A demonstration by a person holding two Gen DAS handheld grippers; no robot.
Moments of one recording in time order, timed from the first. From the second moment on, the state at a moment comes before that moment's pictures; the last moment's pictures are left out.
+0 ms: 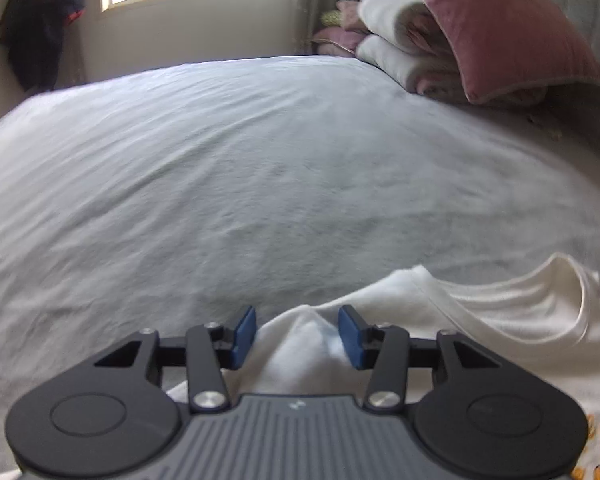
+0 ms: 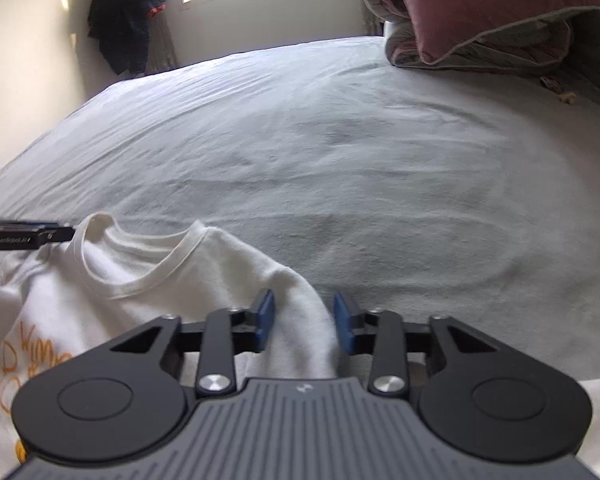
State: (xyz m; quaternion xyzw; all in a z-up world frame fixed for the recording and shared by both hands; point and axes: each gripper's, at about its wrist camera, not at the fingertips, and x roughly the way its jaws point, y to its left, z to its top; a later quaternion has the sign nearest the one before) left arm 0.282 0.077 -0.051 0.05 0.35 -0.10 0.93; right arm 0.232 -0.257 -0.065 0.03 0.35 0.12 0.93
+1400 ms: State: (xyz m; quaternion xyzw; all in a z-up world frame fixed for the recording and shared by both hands) left arm 0.332 0.053 -0.058 0.06 0.34 -0.06 0.94; right arm 0.318 -0.189 -0.057 0.01 0.31 0.09 0.95
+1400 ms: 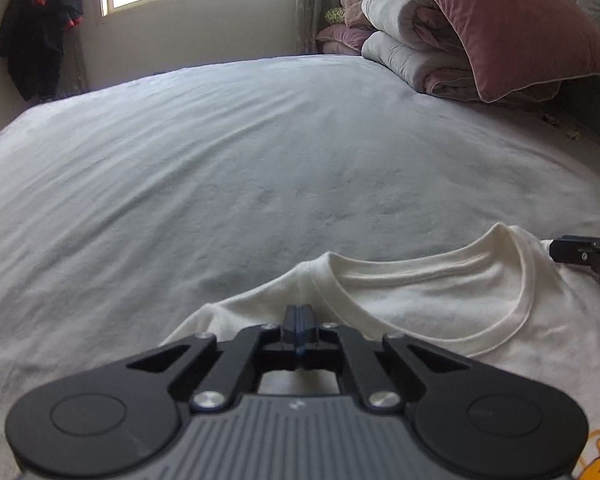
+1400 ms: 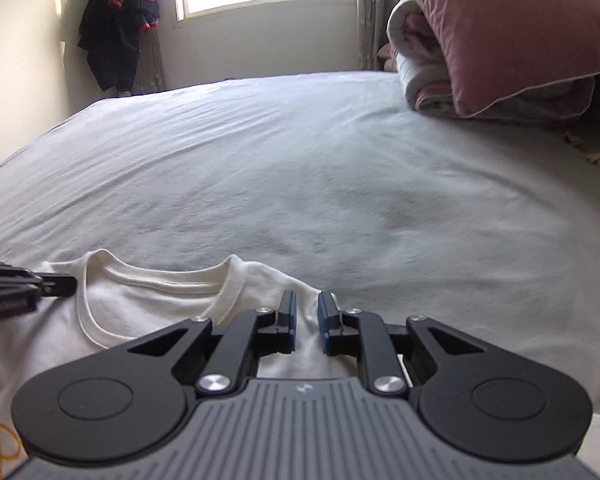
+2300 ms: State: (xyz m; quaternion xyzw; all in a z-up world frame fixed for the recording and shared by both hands) left arm 0.158 0.070 0.002 0.03 0.36 -0.05 0.93; right arm 0.170 -0.206 -0.010 0.03 0.35 0.12 0.93
